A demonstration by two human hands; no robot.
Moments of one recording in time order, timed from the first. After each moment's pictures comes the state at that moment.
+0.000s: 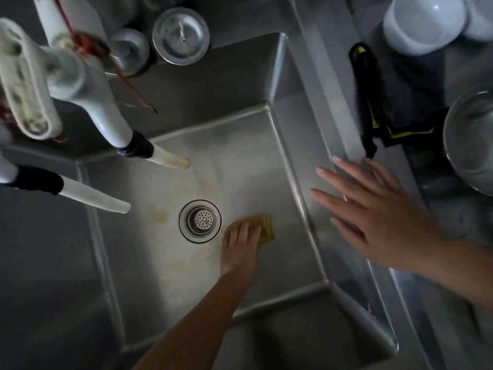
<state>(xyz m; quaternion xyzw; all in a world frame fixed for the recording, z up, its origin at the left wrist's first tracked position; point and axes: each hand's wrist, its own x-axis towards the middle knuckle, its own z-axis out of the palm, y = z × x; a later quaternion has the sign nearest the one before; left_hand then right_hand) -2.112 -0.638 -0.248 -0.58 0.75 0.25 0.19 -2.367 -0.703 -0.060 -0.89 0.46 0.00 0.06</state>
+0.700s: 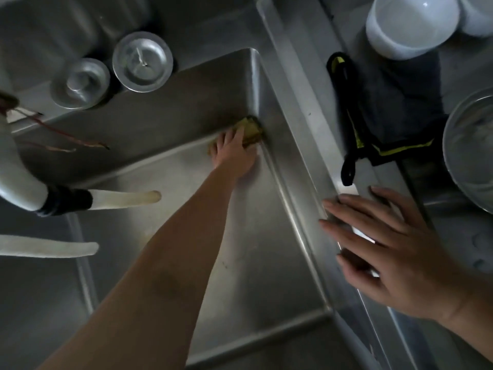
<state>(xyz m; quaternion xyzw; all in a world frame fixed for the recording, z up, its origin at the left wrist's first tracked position) -2.166 -0.902 -0.251 -0.69 0.66 0.32 0.01 -2.395 -0.697 -0.073 -0.87 0.47 -0.11 0.07</state>
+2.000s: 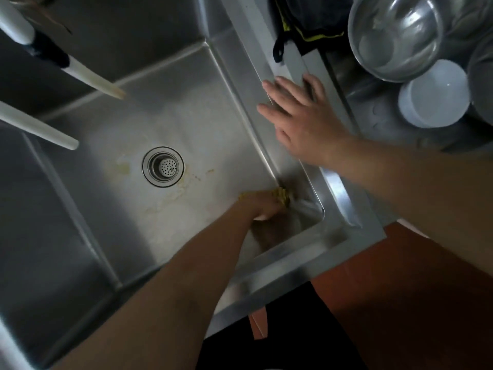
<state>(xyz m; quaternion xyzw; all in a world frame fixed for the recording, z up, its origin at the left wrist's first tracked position) -2.219 -0.595 -0.209 -0.32 0.77 0.46 0.31 -2.368 -0.666 -0.068 -0.83 0.55 0.06 0.01</state>
